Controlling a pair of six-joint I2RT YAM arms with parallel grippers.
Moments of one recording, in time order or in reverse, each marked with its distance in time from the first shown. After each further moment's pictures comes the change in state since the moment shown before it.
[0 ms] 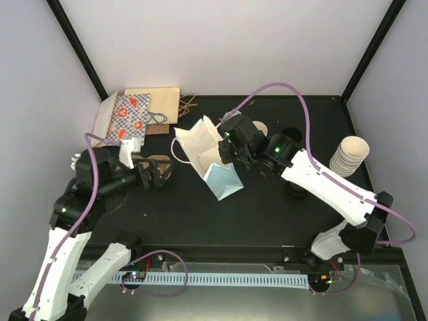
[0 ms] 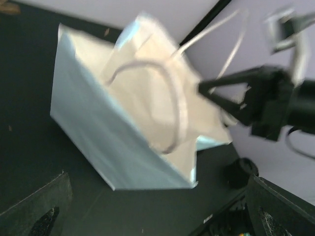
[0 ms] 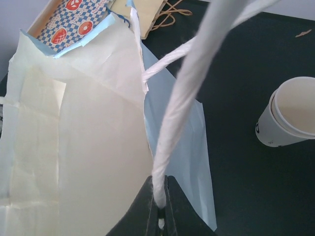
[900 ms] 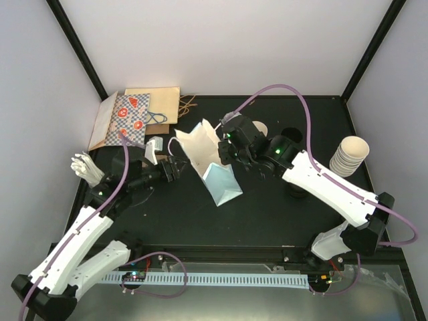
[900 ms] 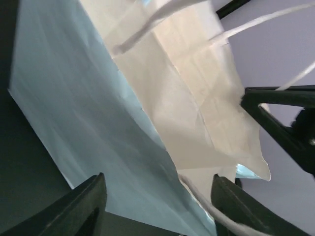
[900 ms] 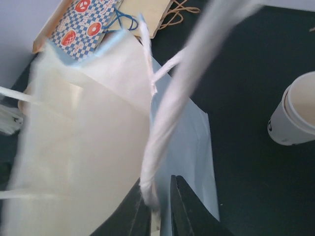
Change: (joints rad) left arm -0.165 0.065 -0.332 0.362 -0.061 -0.307; right arm 0.000 -0.016 -0.037 0.036 -0.033 0.026
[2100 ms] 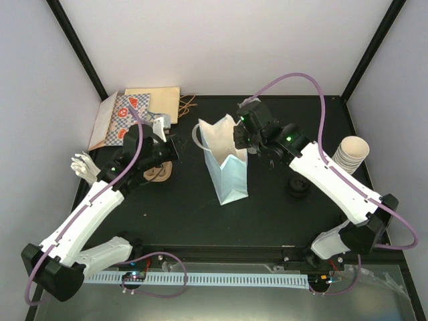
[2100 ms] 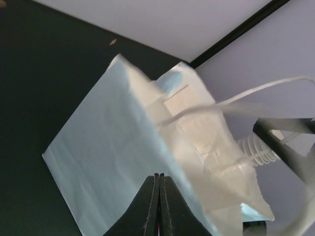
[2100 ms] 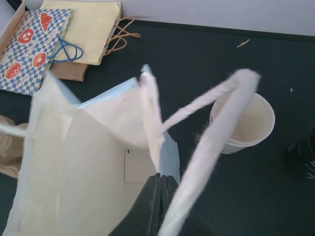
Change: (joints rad) left arm 0.000 0.251 0.150 0.124 -0.112 0.097; right arm -0.140 -0.002 0.041 -0.048 0.066 -0.034
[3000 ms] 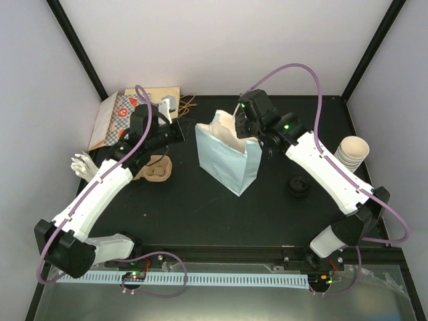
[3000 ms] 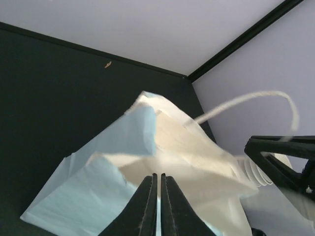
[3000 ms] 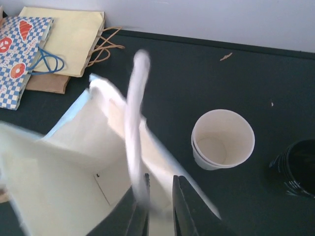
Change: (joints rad) left arm 0.045 0.207 0.188 0.054 0.019 0.055; right arm -0.079 0.093 0.112 -0.008 0.004 -0.069
